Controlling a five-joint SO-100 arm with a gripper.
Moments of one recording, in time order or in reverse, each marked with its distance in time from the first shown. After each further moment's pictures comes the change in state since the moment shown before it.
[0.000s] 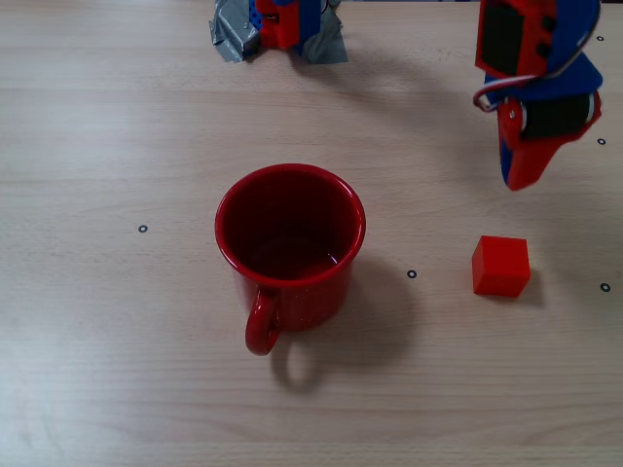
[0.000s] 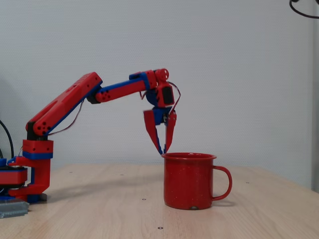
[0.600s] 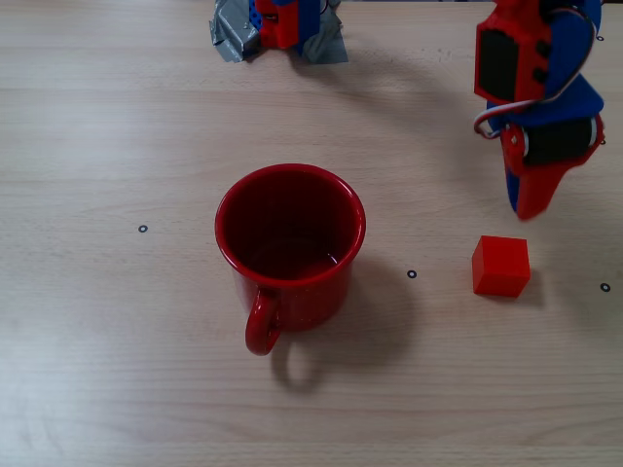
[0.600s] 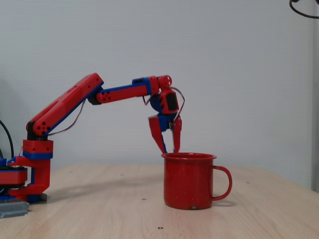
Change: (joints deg) arm 1.0 -1.8 2.6 -7.5 -0.9
